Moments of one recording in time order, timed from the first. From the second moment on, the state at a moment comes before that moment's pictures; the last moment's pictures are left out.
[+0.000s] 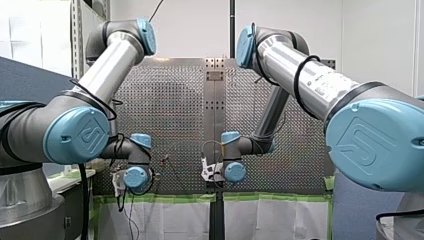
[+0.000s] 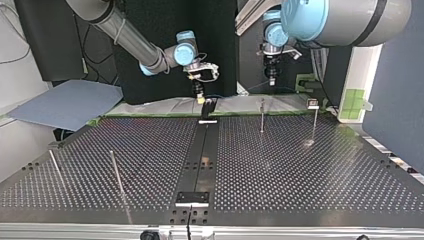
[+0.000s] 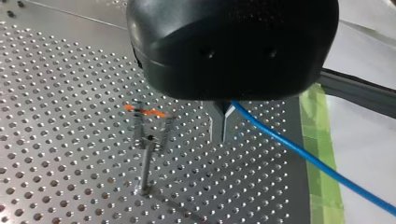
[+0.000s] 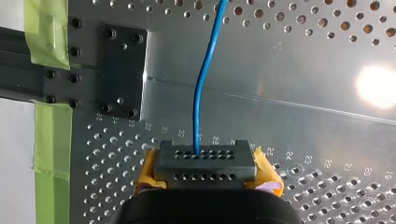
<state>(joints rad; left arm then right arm) -0.17 -2.31 -2.26 -1.93 -1.83 -1.77 2.30 -0.59 1.51 -0.74 1.72 1.47</state>
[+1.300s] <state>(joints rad) -0.08 -2.25 -2.21 -1.96 -1.76 -1.79 2.30 -0.59 1.51 -0.75 1.72 1.48</state>
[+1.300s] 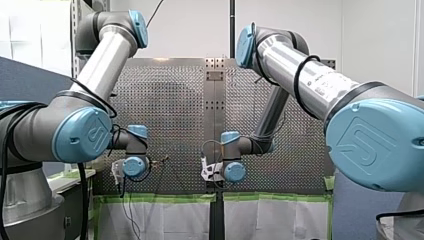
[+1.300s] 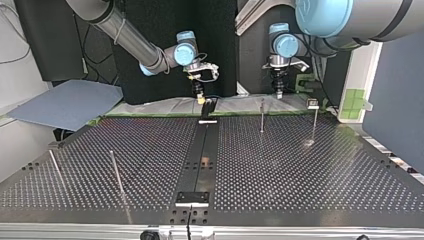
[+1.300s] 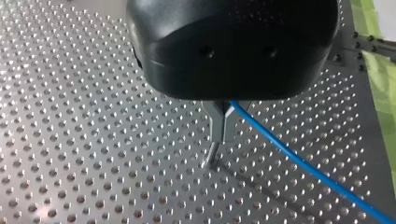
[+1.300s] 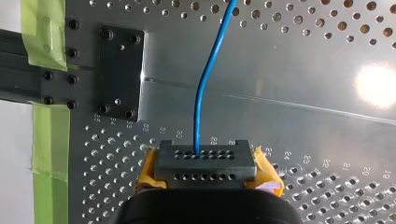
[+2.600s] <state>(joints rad) -0.04 -2.31 -2.03 -2.12 -1.67 -1.82 2.33 -0.59 1.46 -0.74 1.74 1.46</state>
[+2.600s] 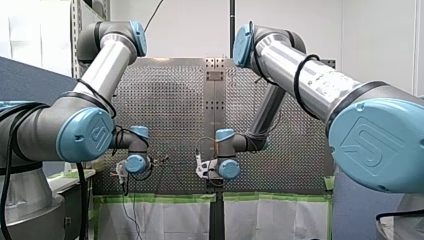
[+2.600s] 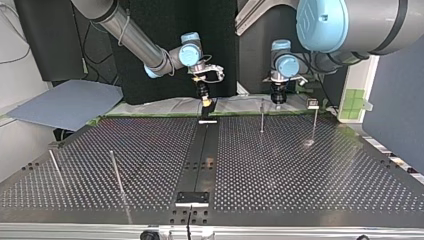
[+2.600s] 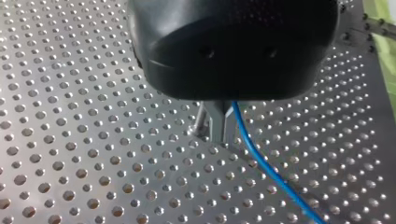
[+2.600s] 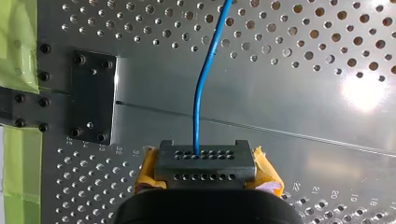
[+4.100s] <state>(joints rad) -0.03 -2.32 -1.91 -2.21 -1.66 -1.82 2.27 -0.59 1.35 -0.69 1.70 1.49</state>
